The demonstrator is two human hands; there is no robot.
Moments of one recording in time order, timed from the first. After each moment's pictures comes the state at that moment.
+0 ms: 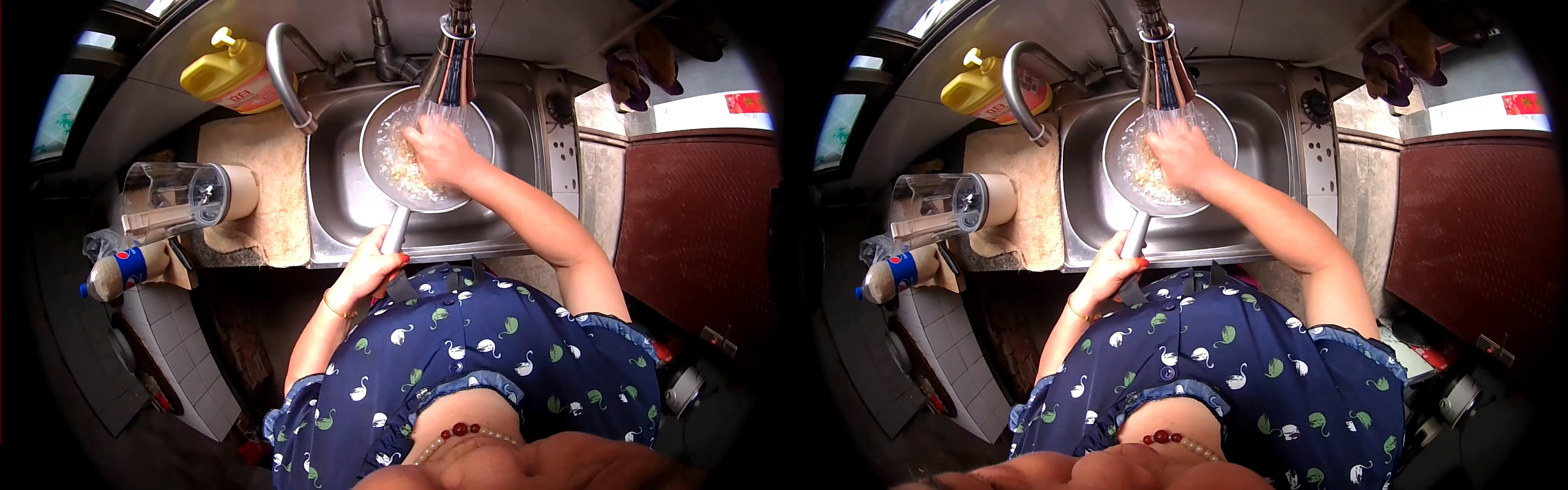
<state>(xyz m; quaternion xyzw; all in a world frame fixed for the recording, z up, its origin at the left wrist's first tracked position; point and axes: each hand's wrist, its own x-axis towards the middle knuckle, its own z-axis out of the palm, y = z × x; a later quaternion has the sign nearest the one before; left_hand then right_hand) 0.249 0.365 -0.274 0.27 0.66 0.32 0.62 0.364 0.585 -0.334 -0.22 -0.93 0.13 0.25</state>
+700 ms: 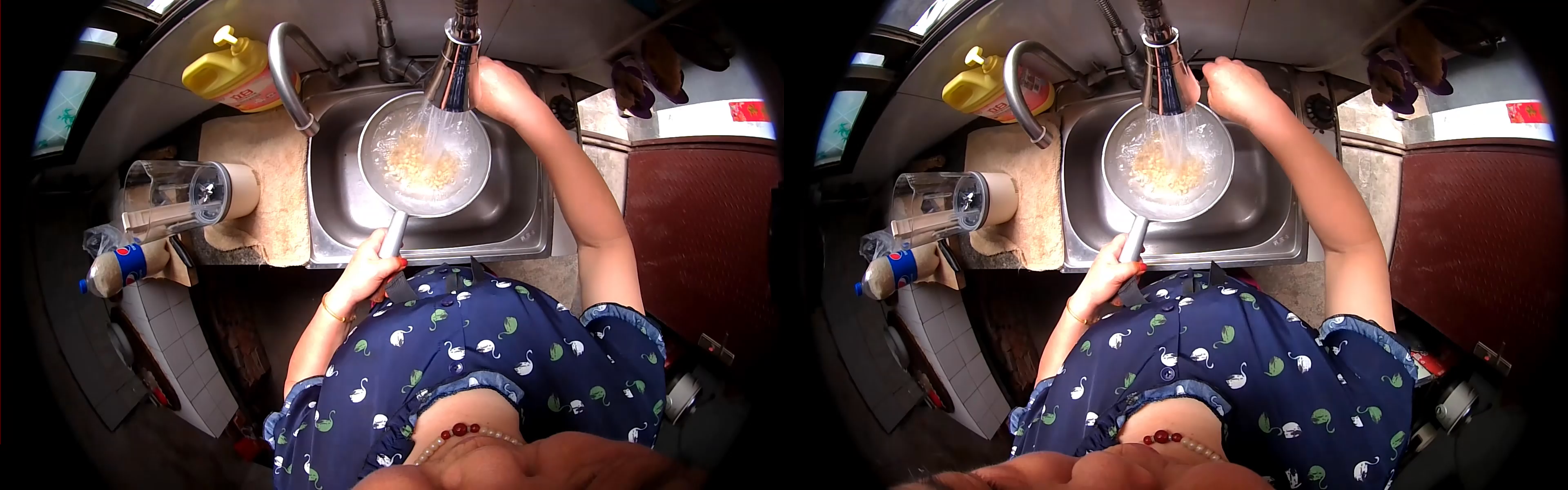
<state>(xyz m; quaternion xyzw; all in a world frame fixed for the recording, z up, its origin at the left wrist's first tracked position) 0.248 0.360 -0.279 0.27 0.66 0.33 0.61 0.396 0.693 -0.268 -0.37 -0.91 0.16 0.12</state>
